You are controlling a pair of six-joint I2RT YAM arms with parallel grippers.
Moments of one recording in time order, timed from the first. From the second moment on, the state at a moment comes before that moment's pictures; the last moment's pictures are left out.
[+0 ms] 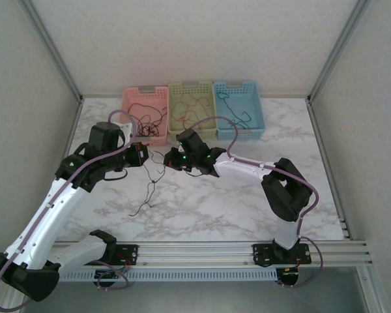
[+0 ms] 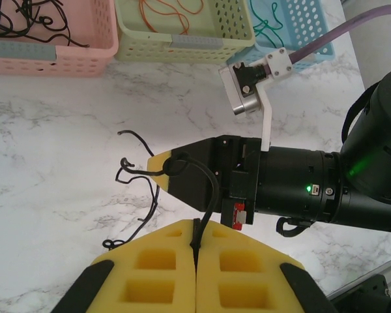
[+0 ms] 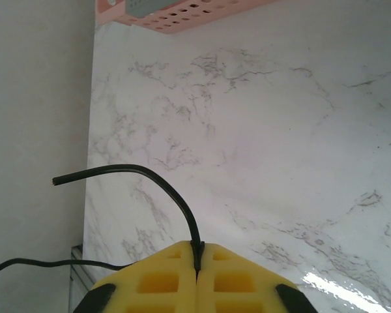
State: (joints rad) left arm -0.44 1.01 1.17 -0.85 0.17 -0.50; right arm 0.89 1.84 1.28 -0.10 -0.26 0.97
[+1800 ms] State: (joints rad) left arm -0.21 2.09 2.49 -0.98 -0.19 -0.40; right arm 0.12 1.13 0.78 -0.30 -0.27 0.66
